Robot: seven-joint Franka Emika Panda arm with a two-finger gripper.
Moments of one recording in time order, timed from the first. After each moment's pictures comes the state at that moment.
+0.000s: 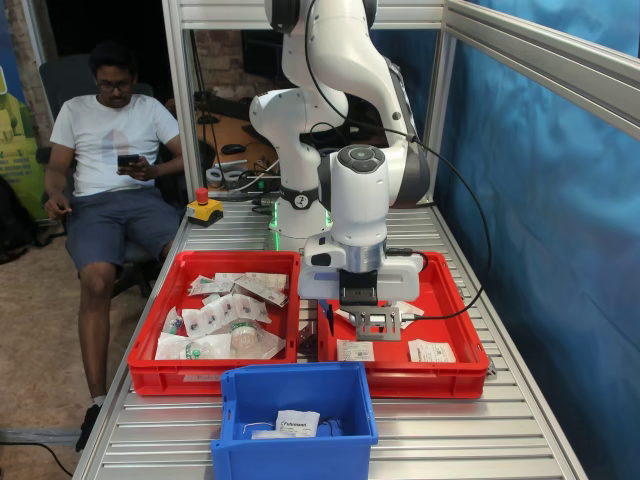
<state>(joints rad) 0.29 0.40 -0.16 -1.99 0.10 2.40 0.95</state>
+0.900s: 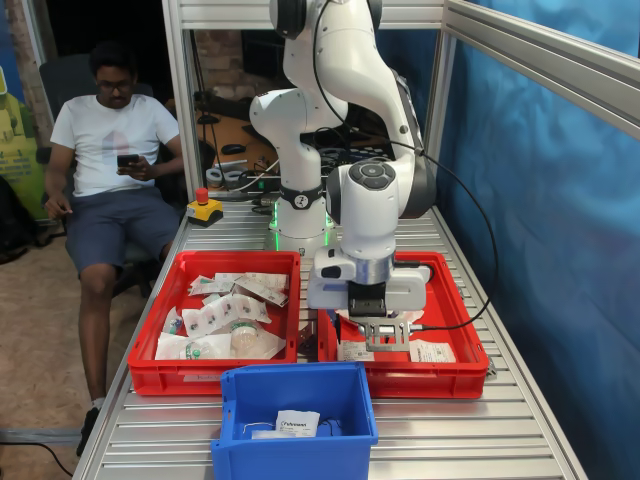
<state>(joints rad) 0.32 0.45 -0.16 -2.00 0.10 2.43 0.95</state>
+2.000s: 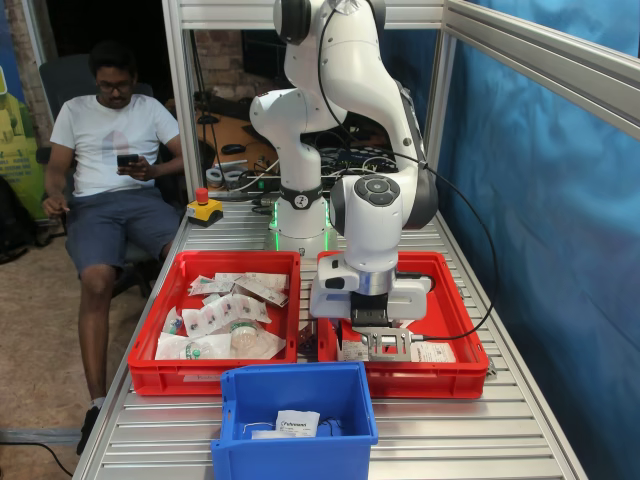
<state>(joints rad) 0.34 0.49 -0.16 -2.00 0.10 2.43 0.95</state>
